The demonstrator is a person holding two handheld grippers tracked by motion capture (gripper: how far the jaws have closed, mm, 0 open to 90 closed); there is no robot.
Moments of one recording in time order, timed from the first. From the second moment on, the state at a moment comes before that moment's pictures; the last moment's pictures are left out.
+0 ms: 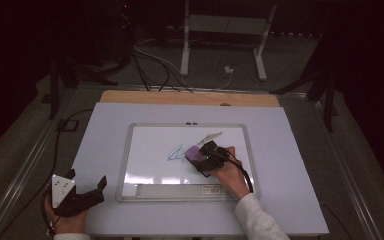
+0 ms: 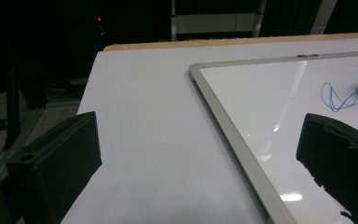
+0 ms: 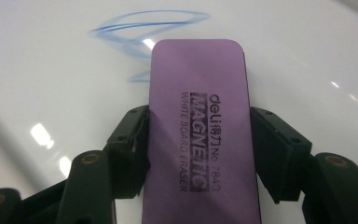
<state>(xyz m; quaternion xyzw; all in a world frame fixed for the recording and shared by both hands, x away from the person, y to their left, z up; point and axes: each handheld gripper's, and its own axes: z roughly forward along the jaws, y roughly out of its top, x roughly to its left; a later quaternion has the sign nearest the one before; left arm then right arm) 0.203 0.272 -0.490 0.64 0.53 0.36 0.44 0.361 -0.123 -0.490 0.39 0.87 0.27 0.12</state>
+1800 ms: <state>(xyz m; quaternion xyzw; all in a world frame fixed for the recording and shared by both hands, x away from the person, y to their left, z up) 0.204 0.271 -0.491 0.64 0.52 0.35 0.44 0.359 -0.099 -0.493 0.35 0.88 0.30 0.09</state>
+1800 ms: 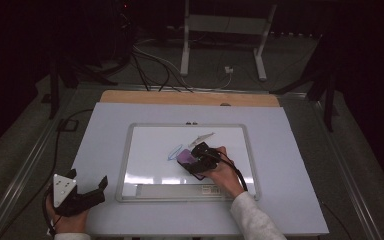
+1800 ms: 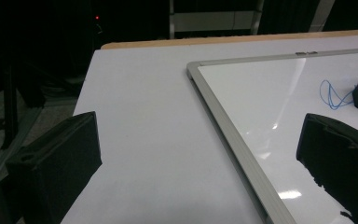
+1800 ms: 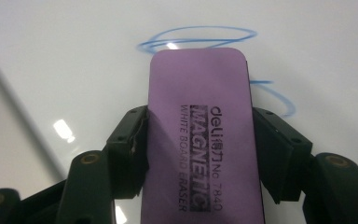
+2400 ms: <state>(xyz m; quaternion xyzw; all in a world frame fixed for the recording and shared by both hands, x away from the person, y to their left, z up) 0.206 0.270 -0.491 0.64 0.52 0.35 0.44 0.363 -0.091 -0.495 0.35 0.88 0.30 0.09</state>
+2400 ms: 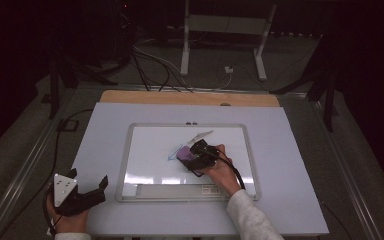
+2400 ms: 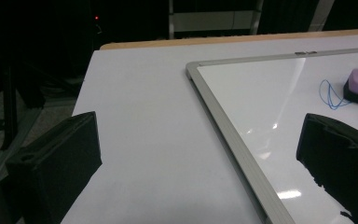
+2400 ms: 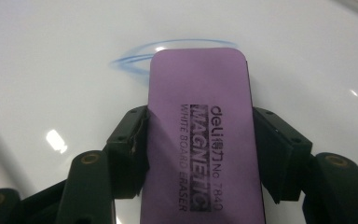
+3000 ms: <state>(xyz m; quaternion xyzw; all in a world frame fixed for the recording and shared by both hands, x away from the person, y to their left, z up) 0.206 0.269 -0.491 0.64 0.52 0.35 0.44 0.377 -0.094 -0.495 0.42 0.86 0.29 0.12</state>
